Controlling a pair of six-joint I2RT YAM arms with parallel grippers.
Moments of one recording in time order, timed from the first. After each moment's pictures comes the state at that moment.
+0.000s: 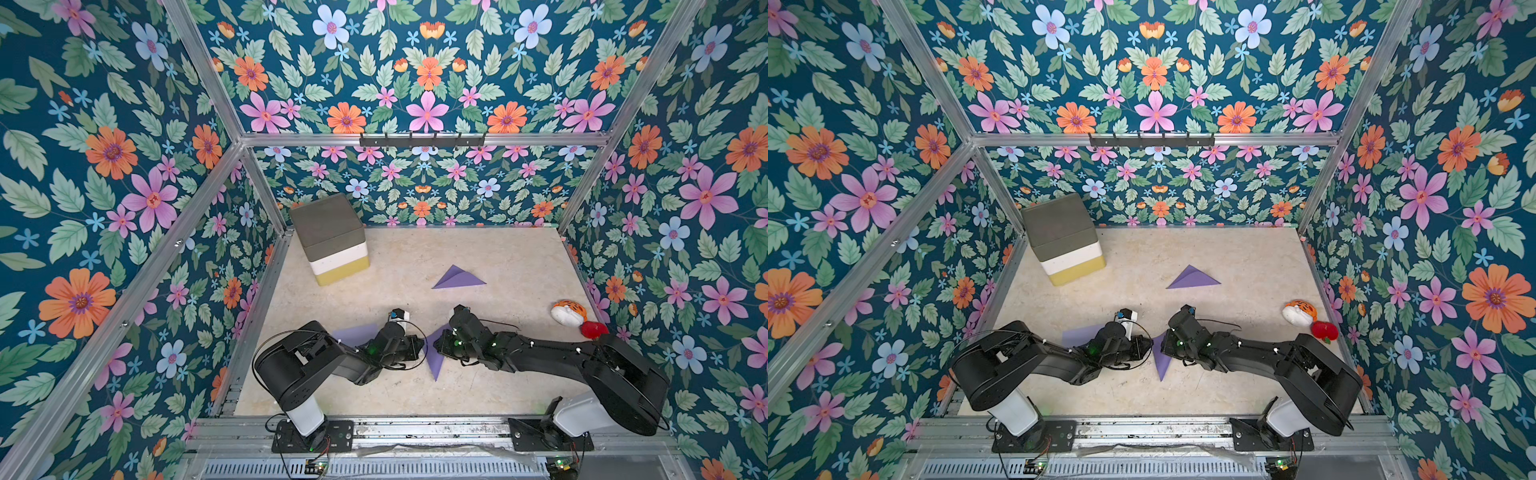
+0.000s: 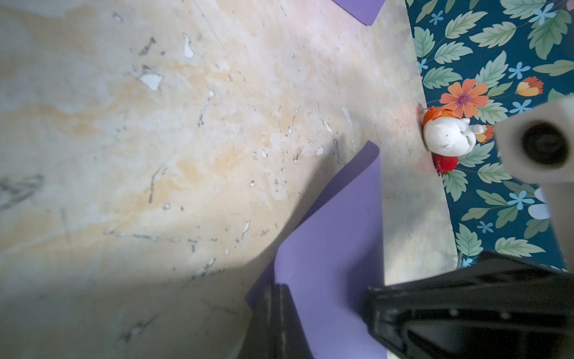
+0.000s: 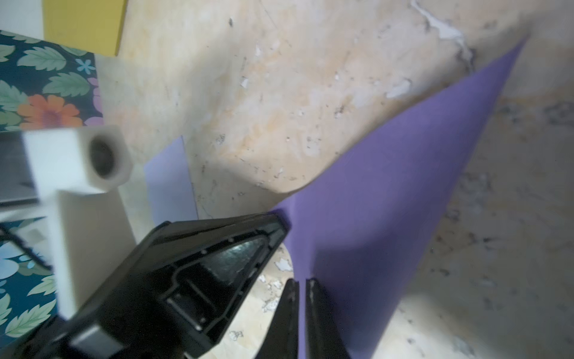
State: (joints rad) left arm -0.86 1.69 0.40 0.65 0.12 -0.86; right arm 0.89 1.48 0.60 0.02 -0.10 1.07
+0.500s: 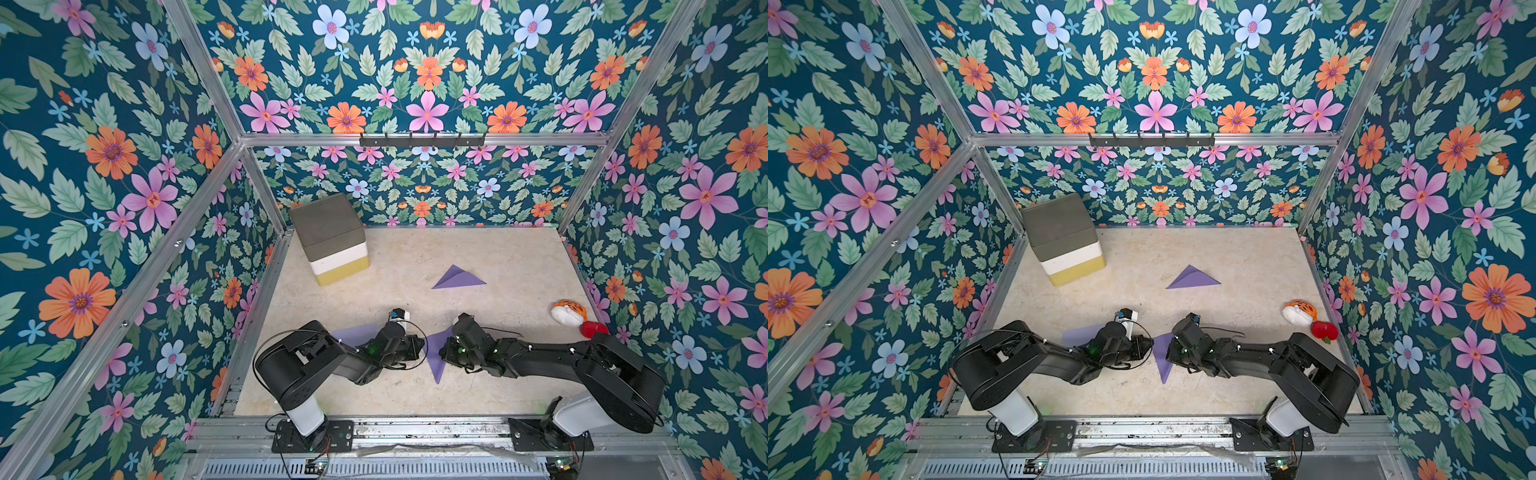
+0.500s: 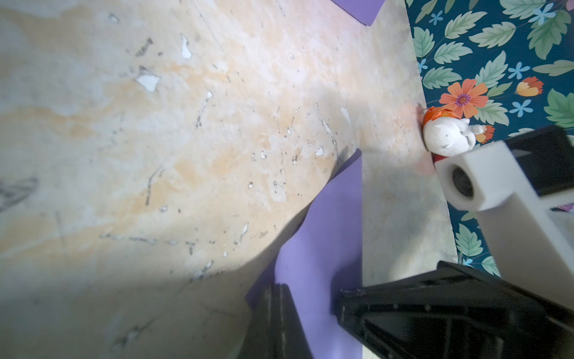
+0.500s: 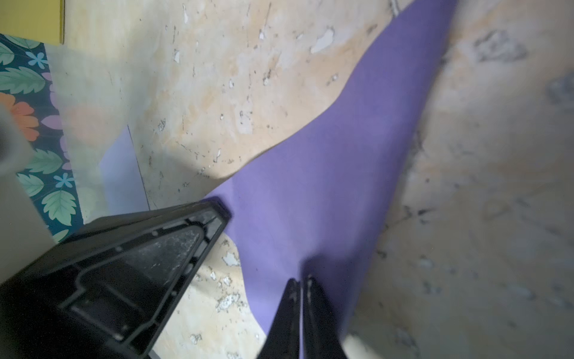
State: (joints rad) left arm -0.86 1.70 0.40 0.66 0.12 -0.86; right arm 0.89 1.49 0.53 0.06 -0.09 1.09
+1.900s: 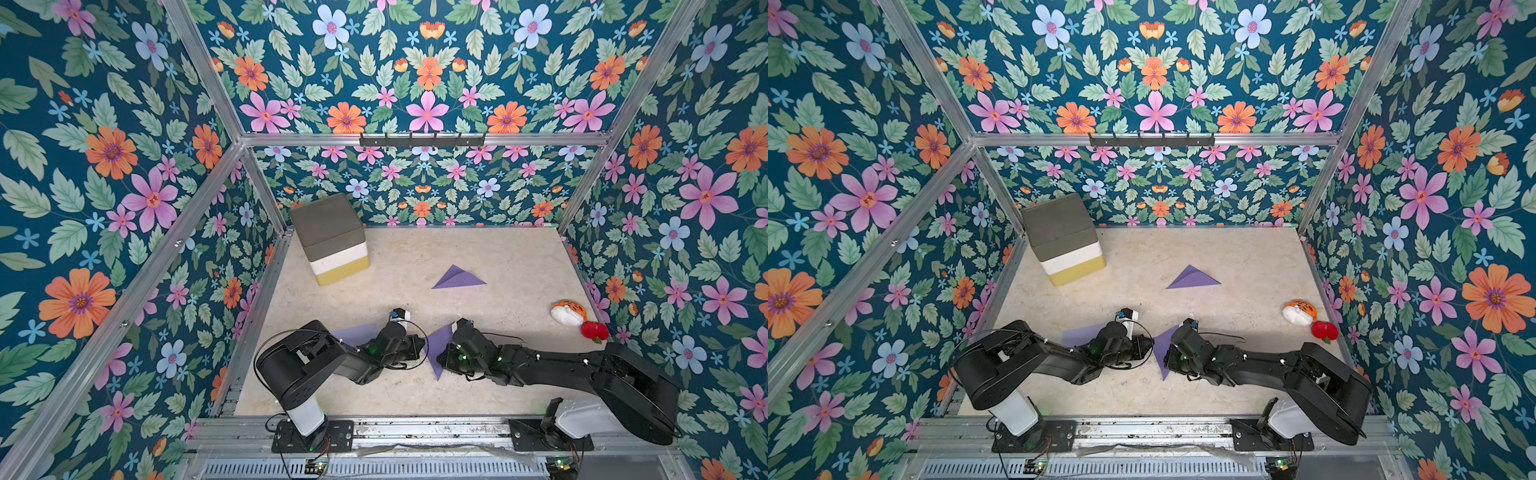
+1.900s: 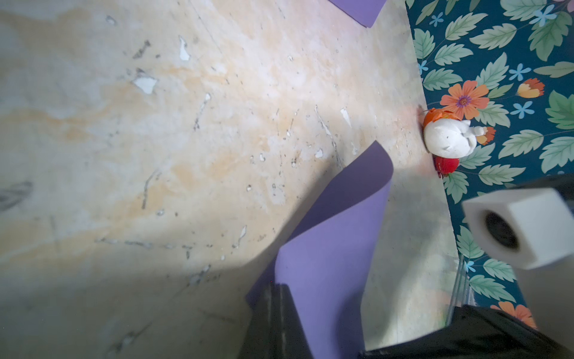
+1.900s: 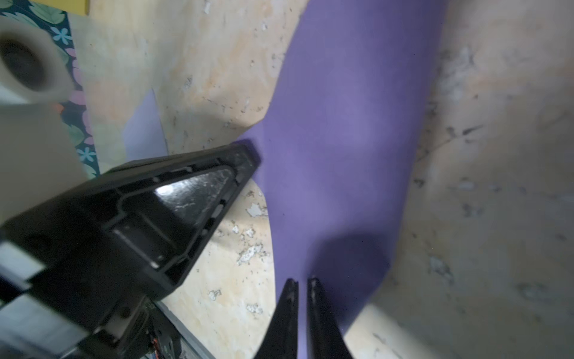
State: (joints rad) left arm -0.86 1.70 0.40 0.65 0.10 -0.87; right arm 0.97 1.42 0.49 0.03 -0.10 1.13
